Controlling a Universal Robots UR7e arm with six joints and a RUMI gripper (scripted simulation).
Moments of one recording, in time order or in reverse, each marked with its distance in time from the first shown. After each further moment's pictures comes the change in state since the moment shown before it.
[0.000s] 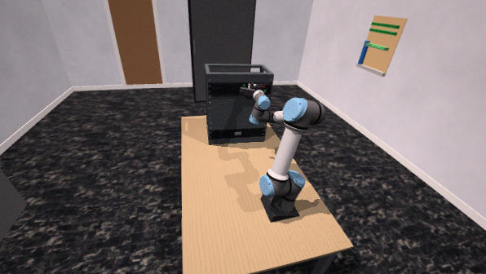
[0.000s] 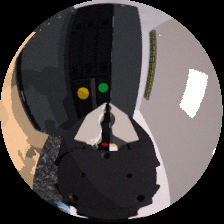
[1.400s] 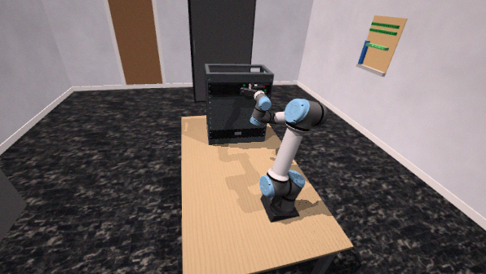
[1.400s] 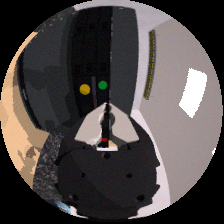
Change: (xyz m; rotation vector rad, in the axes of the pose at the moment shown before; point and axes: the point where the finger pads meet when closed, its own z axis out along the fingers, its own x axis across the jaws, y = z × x) arm 0.002 0.002 -0.015 -0.002 0.003 0.001
